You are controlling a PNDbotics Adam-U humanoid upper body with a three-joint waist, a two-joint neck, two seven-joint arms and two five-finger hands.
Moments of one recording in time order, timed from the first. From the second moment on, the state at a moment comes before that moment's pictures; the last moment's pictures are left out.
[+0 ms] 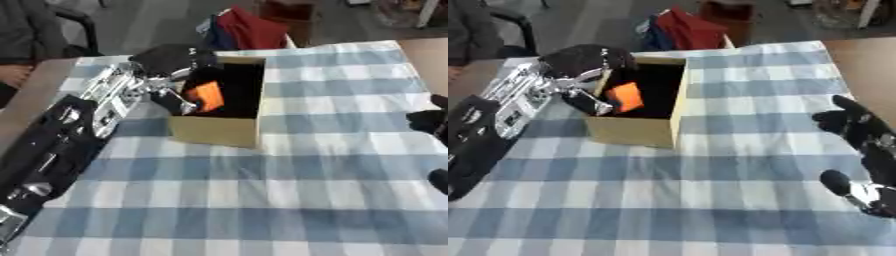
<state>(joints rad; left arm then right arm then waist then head) -0.78 0.64 -0.28 -1.37 -0.88 -0.24 -0.27 -0.44 -0.13 -0.09 -1.60 0.09 -0.38 0.54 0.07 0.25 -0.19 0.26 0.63</state>
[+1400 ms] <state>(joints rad) -0.17 0.52 0.08 -1.98 -0.45 -0.16 0.17 -0.44 -0.14 -0.12 -1.60 0.12 -0.38 0.50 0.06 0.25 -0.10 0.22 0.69</state>
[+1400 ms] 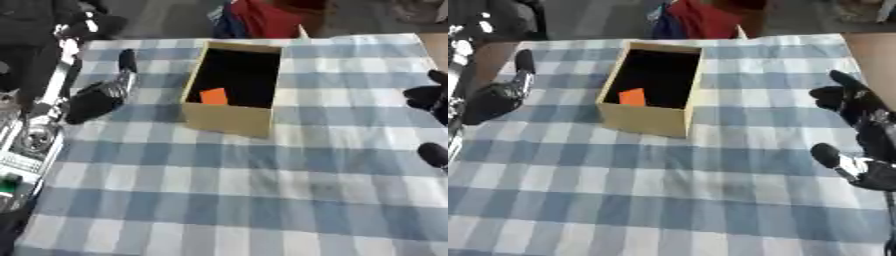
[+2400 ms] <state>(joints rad) -0.11 0.49 0.10 -1.98 -0.19 -0.17 0.27 -0.44 -0.14 -0.12 -1.61 0.12 -0.38 0.49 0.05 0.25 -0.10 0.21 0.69</state>
